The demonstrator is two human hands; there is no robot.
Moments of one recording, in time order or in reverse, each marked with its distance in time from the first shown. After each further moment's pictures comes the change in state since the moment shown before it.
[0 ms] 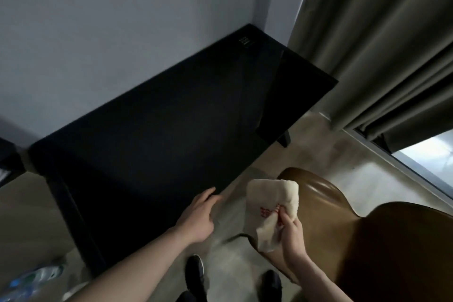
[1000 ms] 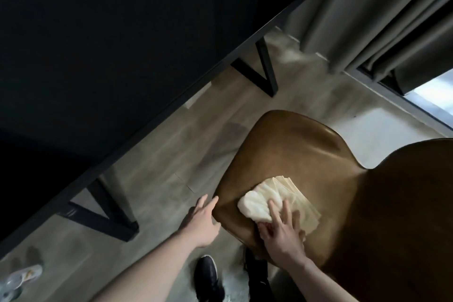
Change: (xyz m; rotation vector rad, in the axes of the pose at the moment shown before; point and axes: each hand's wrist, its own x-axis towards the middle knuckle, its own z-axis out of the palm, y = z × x) left_hand 0.149 -0.023 0.320 0.050 -0.199 -0.243; right_hand 0.180 0.252 -0.177 -1.308 -0.219 -0.007
